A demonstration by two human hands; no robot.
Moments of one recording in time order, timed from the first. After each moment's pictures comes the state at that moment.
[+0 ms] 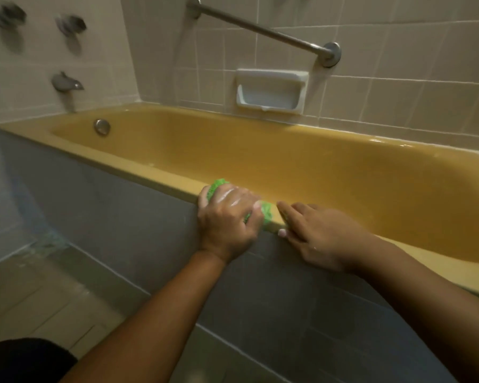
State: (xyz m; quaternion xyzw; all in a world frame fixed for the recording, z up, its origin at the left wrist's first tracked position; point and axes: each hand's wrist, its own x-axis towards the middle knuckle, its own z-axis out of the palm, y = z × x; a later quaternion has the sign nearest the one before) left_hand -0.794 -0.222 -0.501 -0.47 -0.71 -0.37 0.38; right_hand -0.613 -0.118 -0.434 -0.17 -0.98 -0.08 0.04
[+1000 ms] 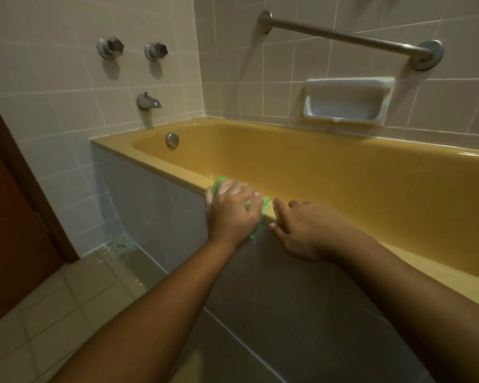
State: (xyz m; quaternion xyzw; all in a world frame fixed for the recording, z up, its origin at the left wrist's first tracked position) left_hand -0.940 -0.256 -0.493 -0.35 -0.82 -0.36 0.29; right_hand -0.787 -0.152 -0.440 -0.11 -0.99 -0.08 0.09
